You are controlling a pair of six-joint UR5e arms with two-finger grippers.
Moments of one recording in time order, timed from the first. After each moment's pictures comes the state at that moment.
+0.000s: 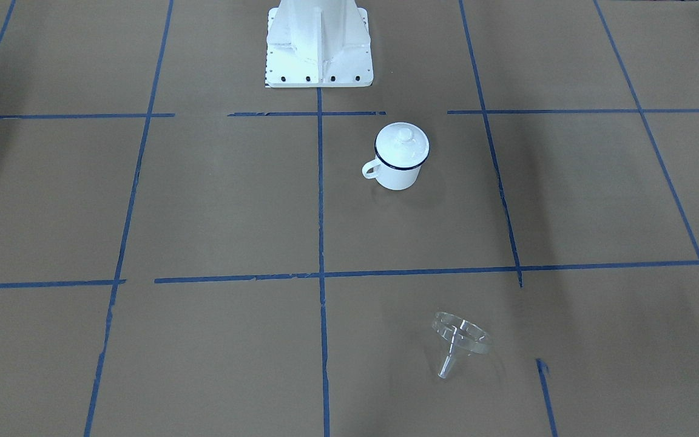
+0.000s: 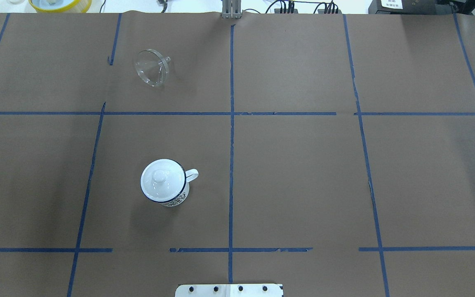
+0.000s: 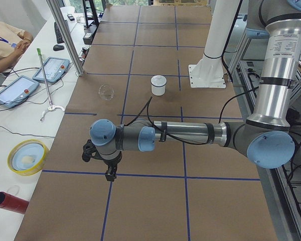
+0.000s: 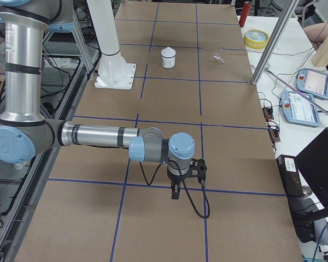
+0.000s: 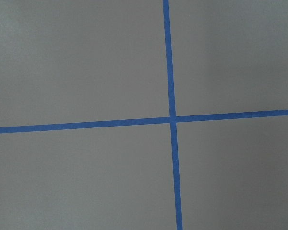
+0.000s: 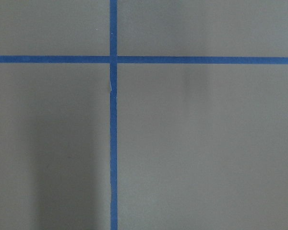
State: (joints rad) left arm -1.61 -1.68 -1.50 -1.59 -2.39 0.09; right arm 1.57 -1.68 1.66 -1.57 2.29 0.01
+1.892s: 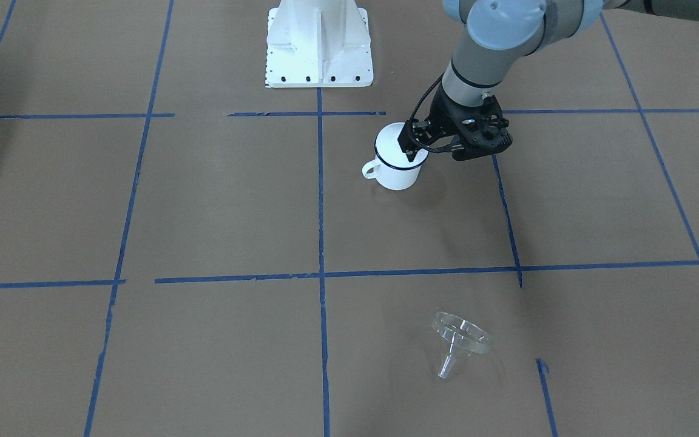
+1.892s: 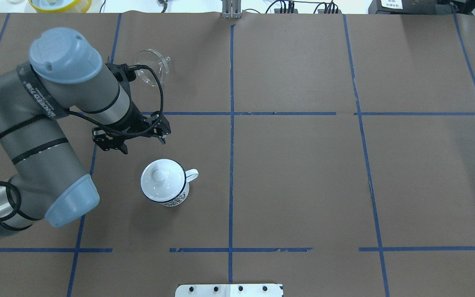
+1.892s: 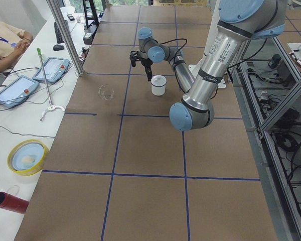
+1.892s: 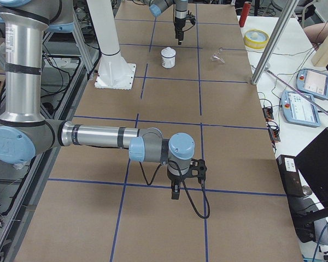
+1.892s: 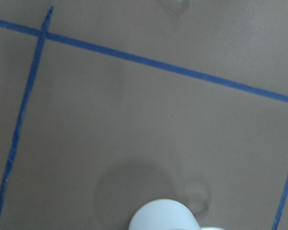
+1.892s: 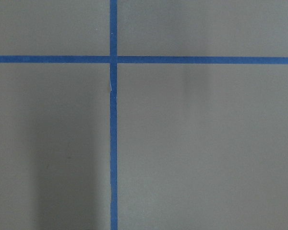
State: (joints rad) left arm -0.68 -2.11 -1.93 -1.40 -2.09 -1.34; right arm 1.57 -1.68 1.66 -1.57 2.29 0.01
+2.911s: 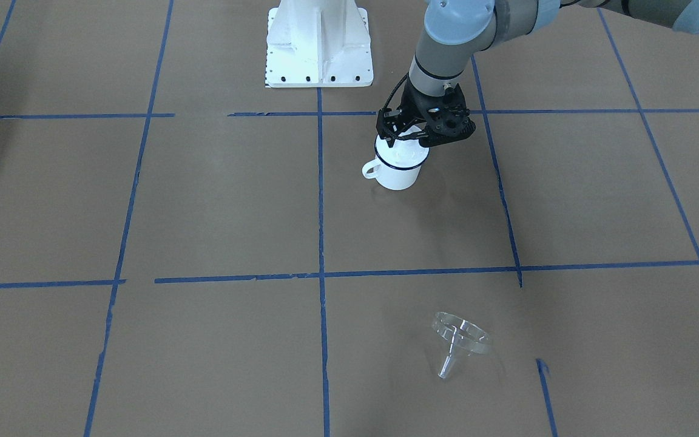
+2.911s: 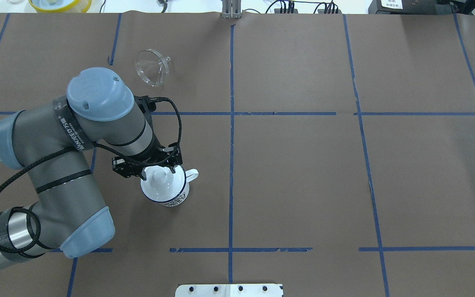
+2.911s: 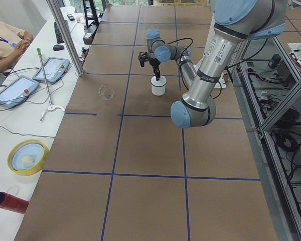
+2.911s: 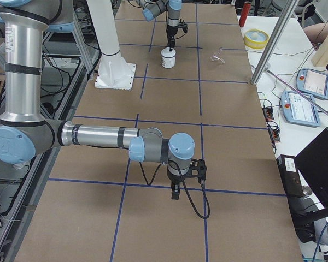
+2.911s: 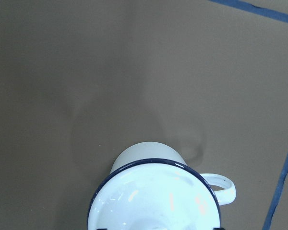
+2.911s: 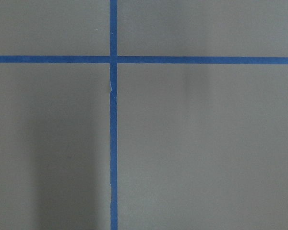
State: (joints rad) left arm -0.58 -2.11 -1.93 -1.38 -2.06 -1.39; right arm 1.57 -1.68 1.66 -1.57 2.29 0.01
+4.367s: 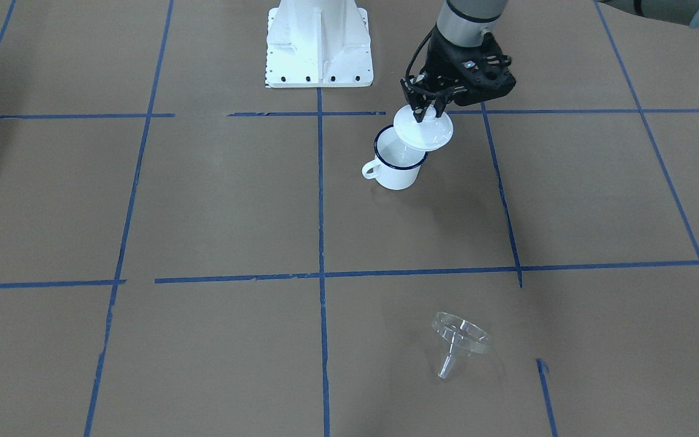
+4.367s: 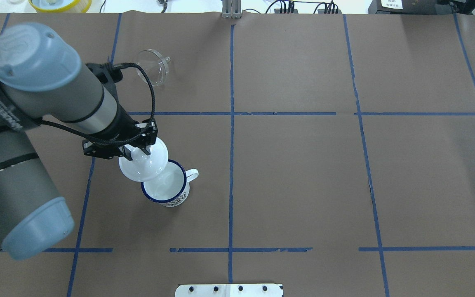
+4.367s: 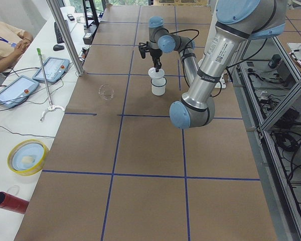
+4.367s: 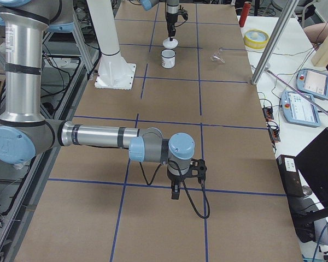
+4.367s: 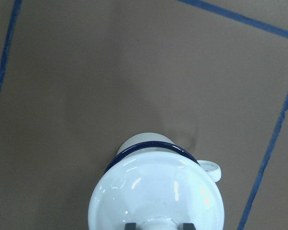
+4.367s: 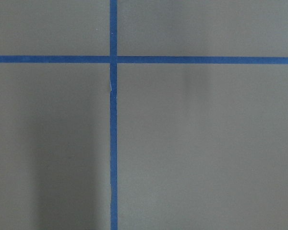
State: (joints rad) left arm -0.70 -2.11 -2.14 -1.22 -2.05 -1.40; right arm 1.57 -1.68 1.66 -1.57 2.29 0.01
